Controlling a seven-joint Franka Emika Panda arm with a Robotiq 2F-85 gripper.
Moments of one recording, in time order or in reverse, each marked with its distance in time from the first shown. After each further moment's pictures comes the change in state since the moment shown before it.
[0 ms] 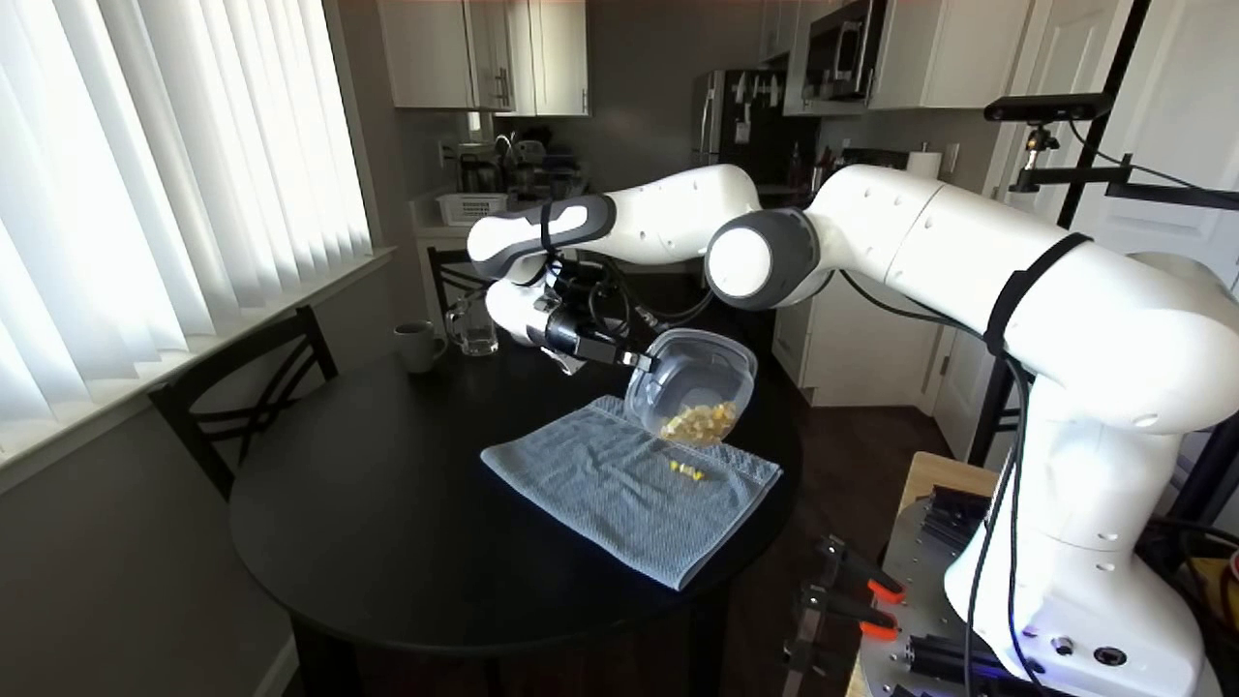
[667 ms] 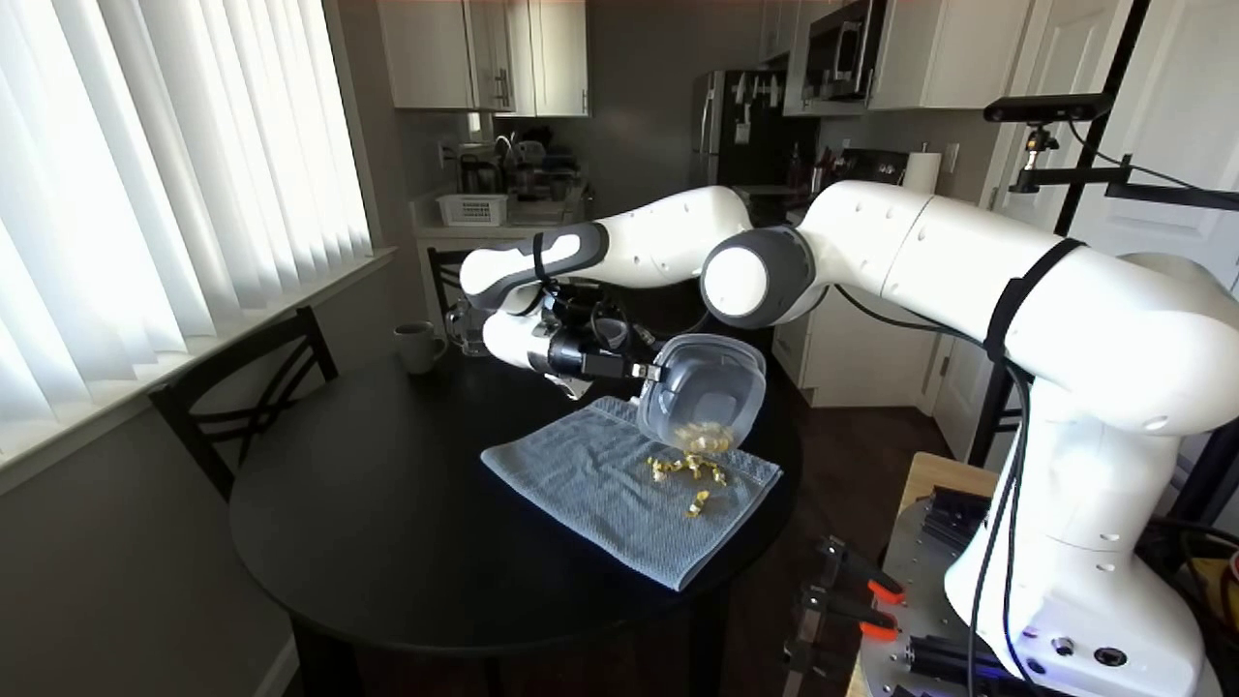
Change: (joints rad) arm 0.027 0.058 0.013 0.000 -0.028 -0.077 -0.015
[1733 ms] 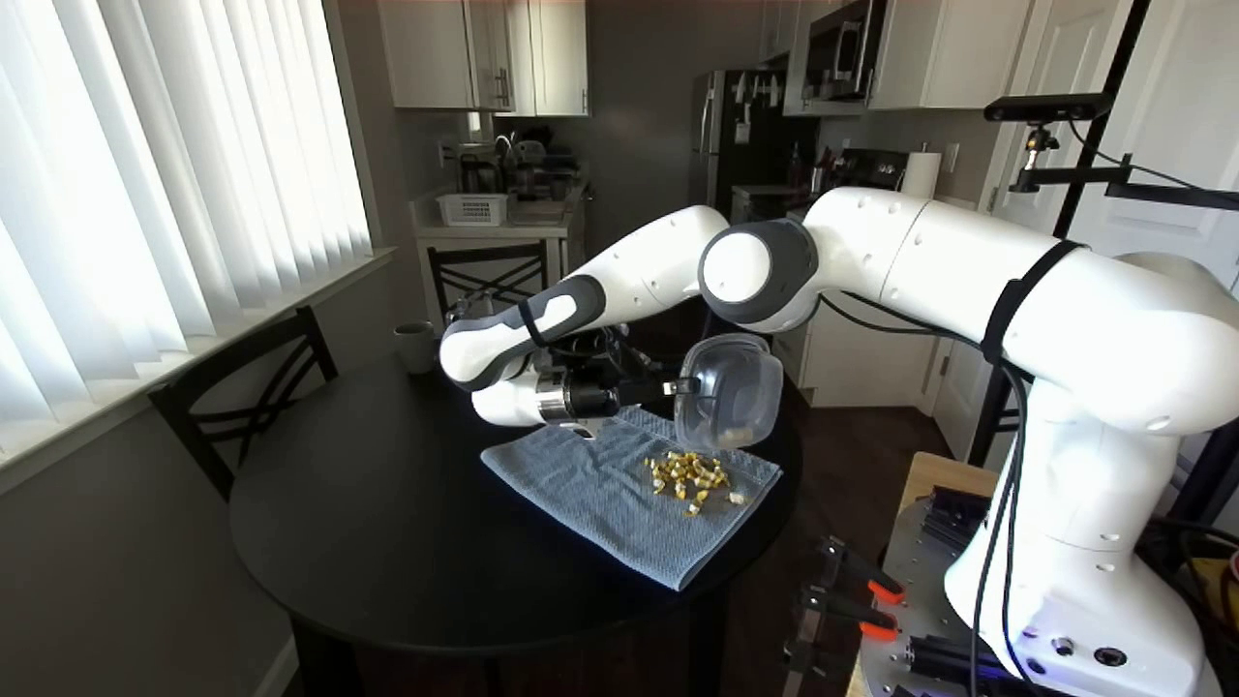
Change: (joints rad) arm 0.002 0.026 0.230 -0.179 -0.521 -0.058 -0.188
